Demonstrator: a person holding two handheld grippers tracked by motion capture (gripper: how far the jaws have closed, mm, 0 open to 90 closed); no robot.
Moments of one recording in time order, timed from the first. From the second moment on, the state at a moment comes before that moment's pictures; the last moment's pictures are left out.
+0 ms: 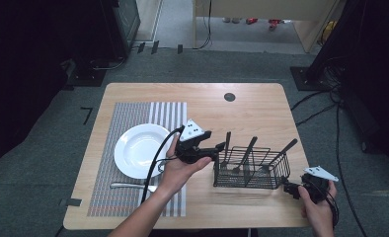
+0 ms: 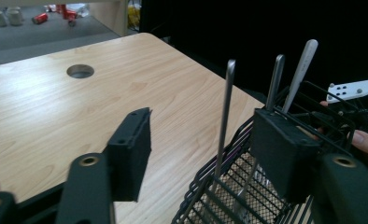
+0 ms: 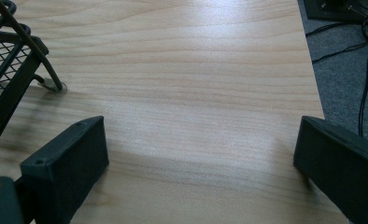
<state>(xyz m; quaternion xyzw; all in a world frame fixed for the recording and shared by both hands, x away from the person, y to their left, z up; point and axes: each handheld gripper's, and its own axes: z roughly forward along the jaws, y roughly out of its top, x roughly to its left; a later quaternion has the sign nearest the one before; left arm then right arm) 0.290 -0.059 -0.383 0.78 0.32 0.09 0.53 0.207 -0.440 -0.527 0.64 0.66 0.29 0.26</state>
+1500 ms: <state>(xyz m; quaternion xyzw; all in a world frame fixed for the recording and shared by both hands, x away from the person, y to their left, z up) 0.300 -0.059 -0.328 0.79 0.24 0.05 0.57 0.208 -0.441 -0.527 0.64 0.66 0.29 0.26</state>
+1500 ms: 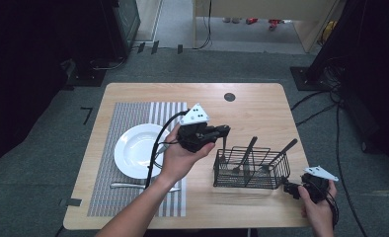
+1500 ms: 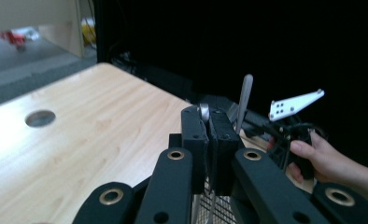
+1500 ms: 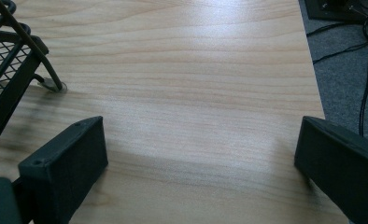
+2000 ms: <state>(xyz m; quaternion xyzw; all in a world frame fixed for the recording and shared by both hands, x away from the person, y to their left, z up) 0.295 -0.026 -0.295 0.74 0.25 0.06 0.62 0.208 -0.441 -0.527 0.64 0.66 0.29 0.26</state>
